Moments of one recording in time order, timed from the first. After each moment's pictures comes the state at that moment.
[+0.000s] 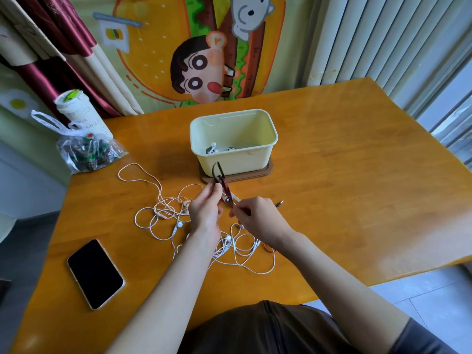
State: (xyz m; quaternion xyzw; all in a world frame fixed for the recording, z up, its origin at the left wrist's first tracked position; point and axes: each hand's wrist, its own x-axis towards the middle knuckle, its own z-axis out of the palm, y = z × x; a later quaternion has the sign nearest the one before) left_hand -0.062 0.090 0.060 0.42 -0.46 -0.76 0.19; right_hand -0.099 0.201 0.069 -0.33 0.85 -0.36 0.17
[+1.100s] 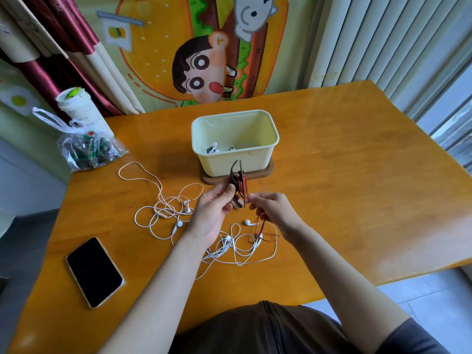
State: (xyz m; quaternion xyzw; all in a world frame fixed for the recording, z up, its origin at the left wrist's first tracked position) left_hand -0.051 0.086 0.073 0.23 -0.50 -0.83 0.07; right_hand -0.121 0.214 0.064 -0.09 0.75 -0.57 0.31
